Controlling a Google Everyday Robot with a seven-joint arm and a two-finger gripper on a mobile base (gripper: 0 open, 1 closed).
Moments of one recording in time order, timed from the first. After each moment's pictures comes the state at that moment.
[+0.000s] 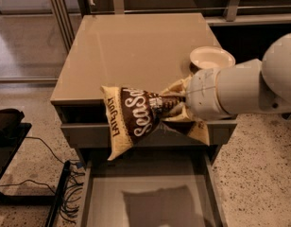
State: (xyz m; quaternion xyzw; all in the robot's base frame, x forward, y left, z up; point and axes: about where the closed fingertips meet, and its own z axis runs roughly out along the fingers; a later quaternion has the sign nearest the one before) arm 0.468 -0.062 0.891 -0.69 0.58 0.02 0.43
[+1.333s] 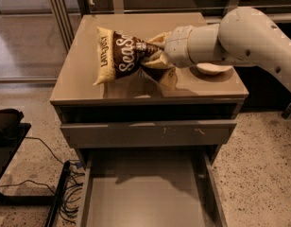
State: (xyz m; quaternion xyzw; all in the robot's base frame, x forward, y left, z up) arm 0.645 -0.023 0.920 -0.62 0.56 0.04 0.54
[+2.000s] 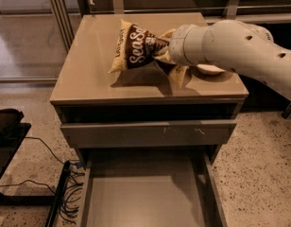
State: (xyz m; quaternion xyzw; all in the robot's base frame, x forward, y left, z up) arm 0.679 -0.059 0.918 -0.56 0.63 -0.10 0.53
